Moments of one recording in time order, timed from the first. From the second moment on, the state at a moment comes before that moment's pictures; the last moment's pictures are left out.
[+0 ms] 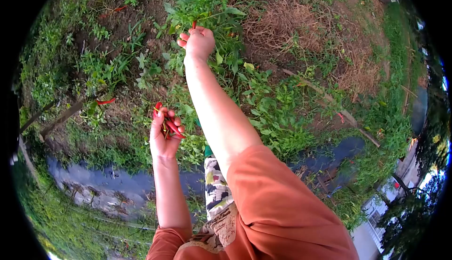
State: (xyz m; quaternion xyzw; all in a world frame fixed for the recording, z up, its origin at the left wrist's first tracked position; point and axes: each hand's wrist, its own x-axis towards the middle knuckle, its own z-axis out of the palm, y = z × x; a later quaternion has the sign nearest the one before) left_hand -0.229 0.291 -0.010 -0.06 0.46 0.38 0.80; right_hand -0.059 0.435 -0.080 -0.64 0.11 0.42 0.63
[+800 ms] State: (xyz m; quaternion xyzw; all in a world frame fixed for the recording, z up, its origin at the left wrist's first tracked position) left_hand -0.245 0.268 -0.007 -0.09 0.46 0.40 0.79; right_hand -0.021 0.447 -0.086 -0.60 0.21 0.35 0.69
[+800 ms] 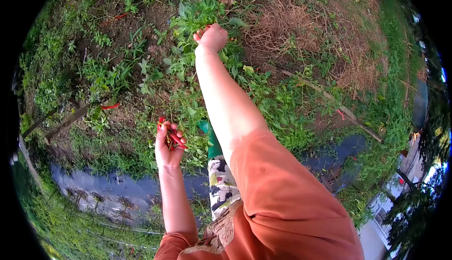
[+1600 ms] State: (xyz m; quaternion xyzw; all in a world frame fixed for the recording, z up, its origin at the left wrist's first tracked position) left_hand -0.254 0.249 0.002 -0.12 0.43 0.44 0.78; right_hand -0.038 0.435 -0.088 -0.78 -0.08 0.41 0.46
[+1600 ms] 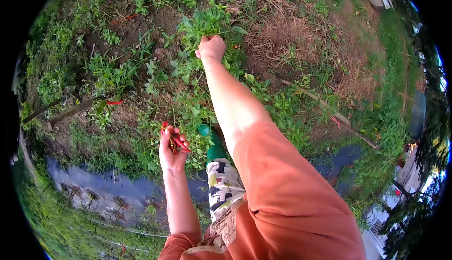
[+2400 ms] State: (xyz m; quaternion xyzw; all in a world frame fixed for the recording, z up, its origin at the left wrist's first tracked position) left_hand -0.265 0.239 0.016 -0.08 0.48 0.40 0.78; right_hand -0.039 0.468 -0.144 -0.56 0.43 0.40 0.58
